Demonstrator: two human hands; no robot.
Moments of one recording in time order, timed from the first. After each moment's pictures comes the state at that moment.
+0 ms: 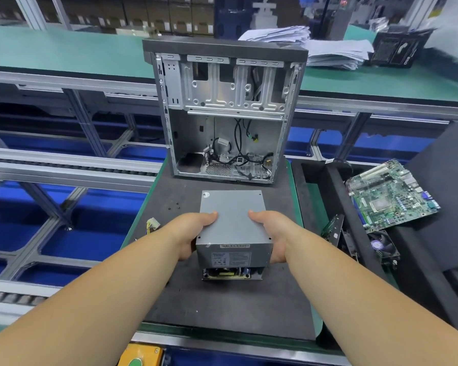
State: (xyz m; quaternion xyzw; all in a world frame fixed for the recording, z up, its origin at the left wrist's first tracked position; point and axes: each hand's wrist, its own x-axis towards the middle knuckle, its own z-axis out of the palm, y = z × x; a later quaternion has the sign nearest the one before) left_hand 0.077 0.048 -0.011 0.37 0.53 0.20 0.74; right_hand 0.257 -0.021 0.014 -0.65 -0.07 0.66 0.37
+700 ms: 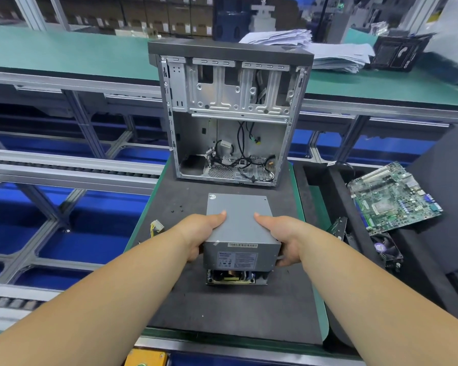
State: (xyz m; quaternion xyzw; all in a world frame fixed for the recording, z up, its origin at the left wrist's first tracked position) left_hand 0.082 0.050 -0.006 0.41 0.54 0.19 0.71; right_hand 0.267 -0.012 0.008 -0.76 -0.15 0.58 0.26
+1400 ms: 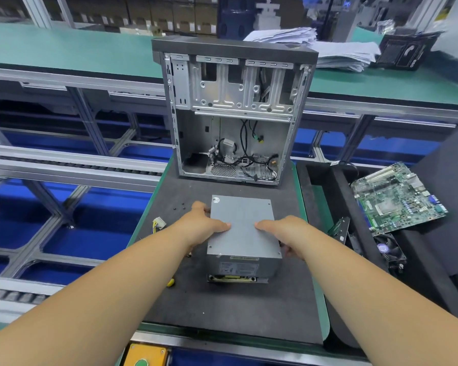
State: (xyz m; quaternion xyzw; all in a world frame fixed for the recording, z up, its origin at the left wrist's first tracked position) left_hand 0.074 0.056 -0.004 0.59 0.58 0.14 0.54; right_hand 0.277 -0.016 0.003 -0.82 -0.31 0.43 0.18
